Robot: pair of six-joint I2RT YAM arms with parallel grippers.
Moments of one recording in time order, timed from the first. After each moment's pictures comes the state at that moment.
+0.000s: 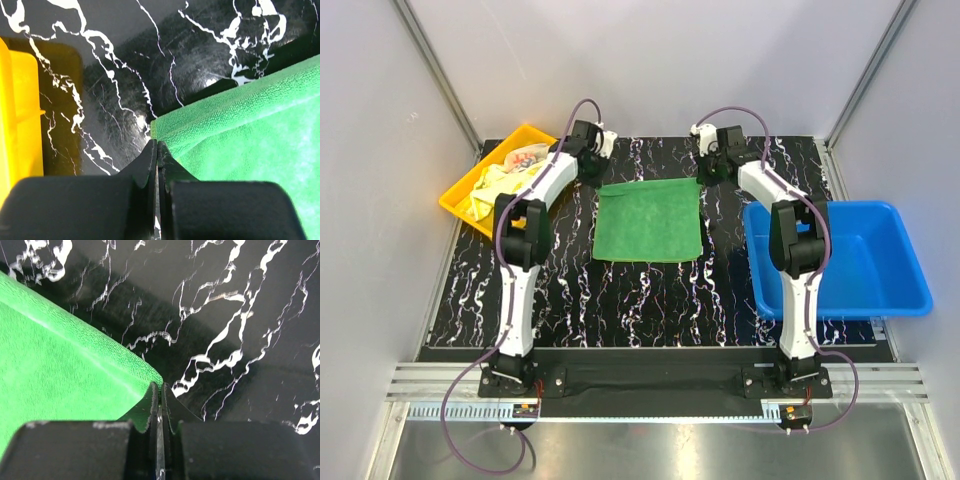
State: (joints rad) left arm -0.25 2.35 2.08 -0.69 0.10 0.17; right arm 0.24 2.21 1.80 -0.34 -0.24 -0.21
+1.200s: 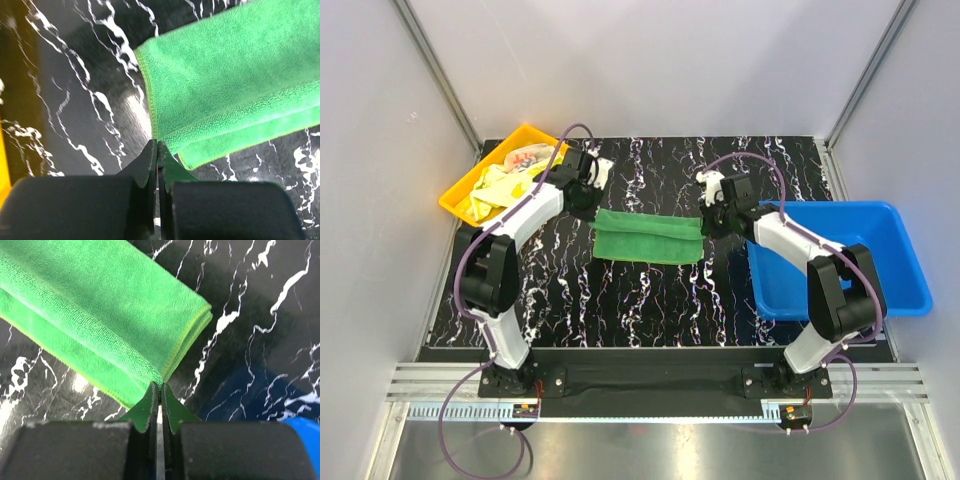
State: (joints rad) left arm -0.33 1.82 1.44 -0.64 0.07 0.10; right arm 0.35 1.65 1.08 -0.26 -0.20 -0.08
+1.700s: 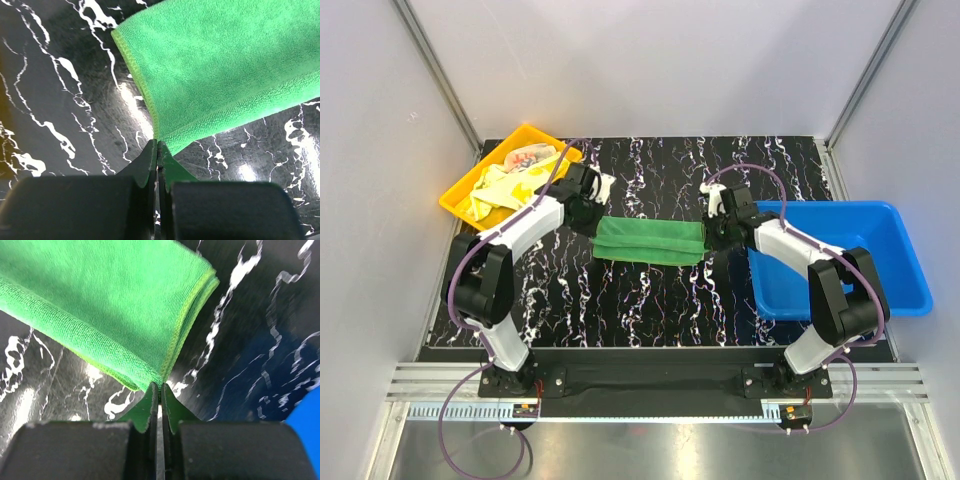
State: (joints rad) left arm -0.37 1.73 1.29 -0.63 0.08 0.06; right arm 0.36 1.61 1.00 -0.30 -0.18 0.00
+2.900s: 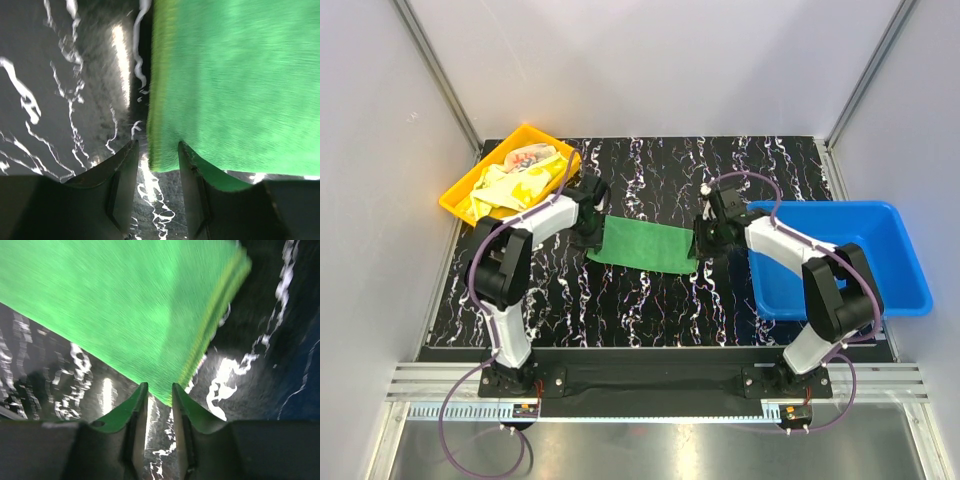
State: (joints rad) left arm -0.40 1.88 1.31 -0.71 -0.09 -0.30; right arm 0.42 1.64 1.06 -0.43 -0.22 0.40
